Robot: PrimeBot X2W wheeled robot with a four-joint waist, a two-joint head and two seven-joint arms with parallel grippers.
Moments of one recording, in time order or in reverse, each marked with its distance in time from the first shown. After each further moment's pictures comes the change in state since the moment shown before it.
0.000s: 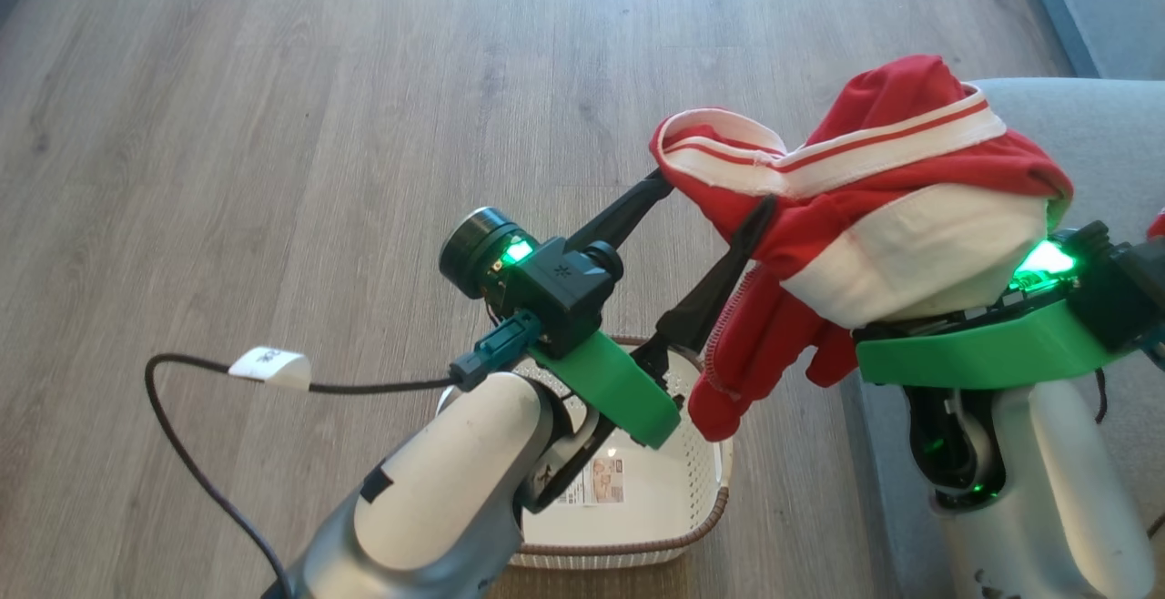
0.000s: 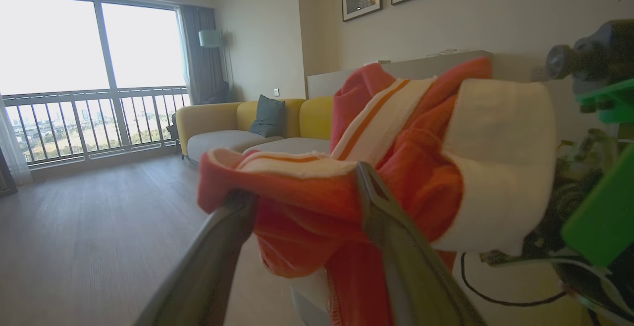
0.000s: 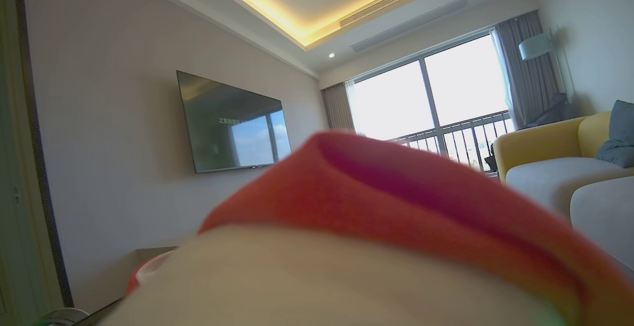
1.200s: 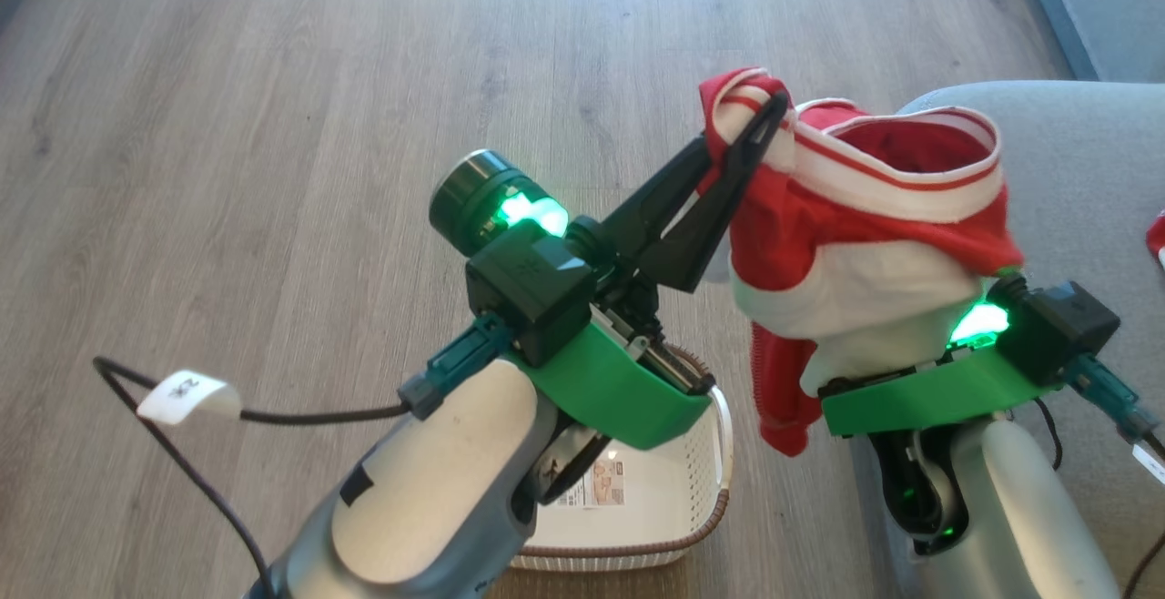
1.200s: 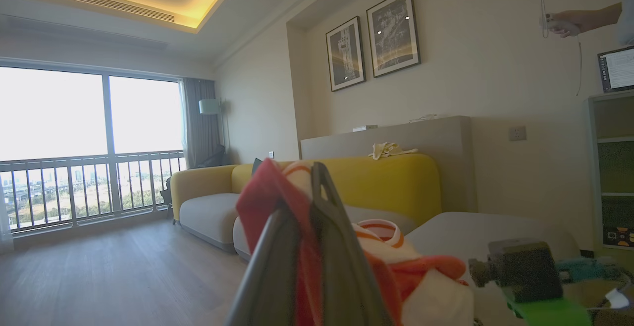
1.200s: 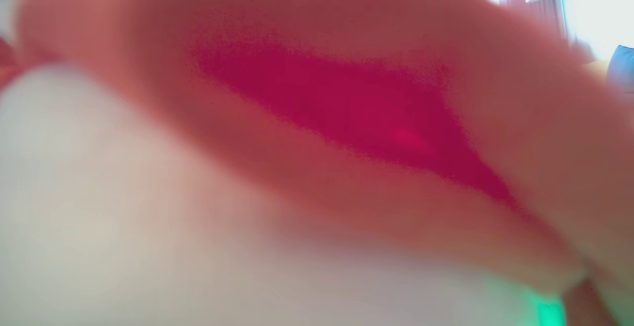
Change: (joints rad) left arm -0.032 0.000 0.026 -0.216 -0.006 0.036 0.000; right arm 0.064 -0.002 0.043 0.120 -0.029 0.000 0.000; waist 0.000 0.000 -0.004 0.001
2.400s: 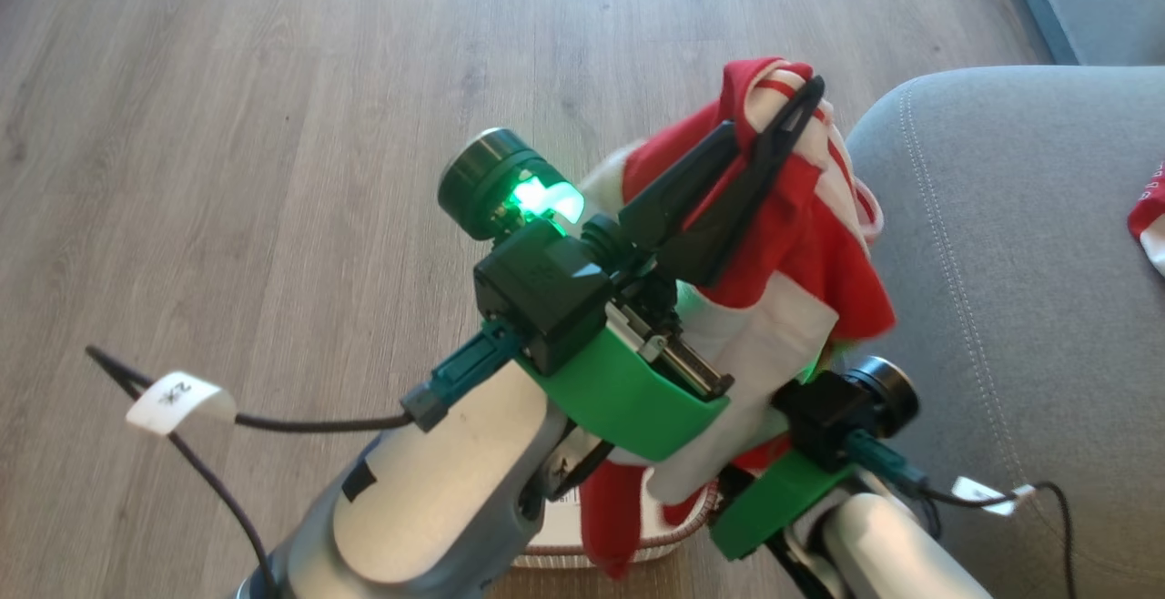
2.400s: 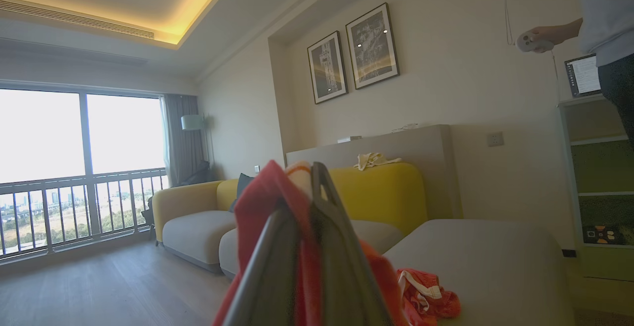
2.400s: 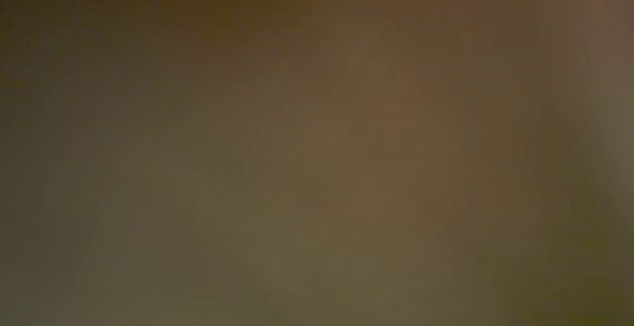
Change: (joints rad) left arm -0.033 0.000 -0.013 -0.035 0.014 0.008 0.000; right arm 0.013 -0.054 0.295 0.168 -0.206 0.000 0.000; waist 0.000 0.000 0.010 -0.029
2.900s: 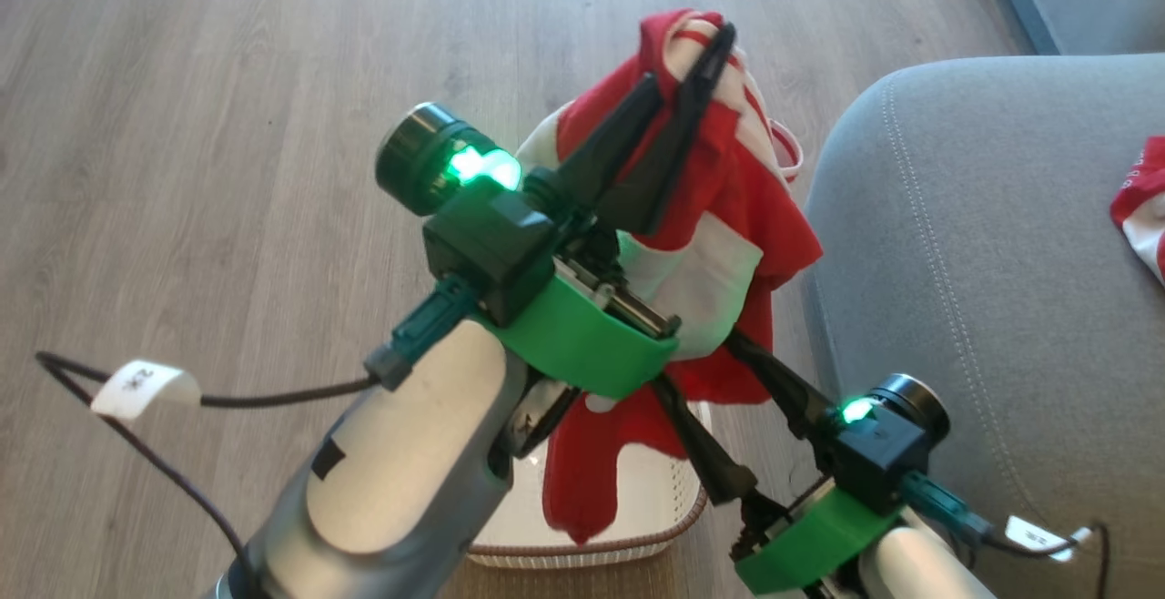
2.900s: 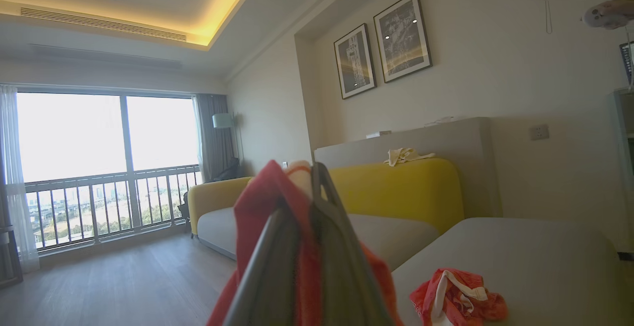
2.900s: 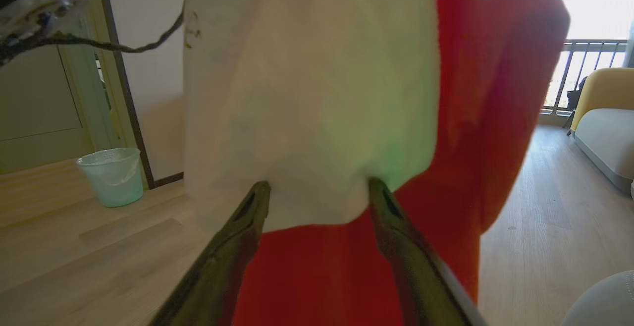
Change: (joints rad) left arm 0.002 -0.002 0.101 0.058 0.053 -0.001 0.000; right arm 0.098 -0.071 0.013 -0.219 0.035 0.000 0.000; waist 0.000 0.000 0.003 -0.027
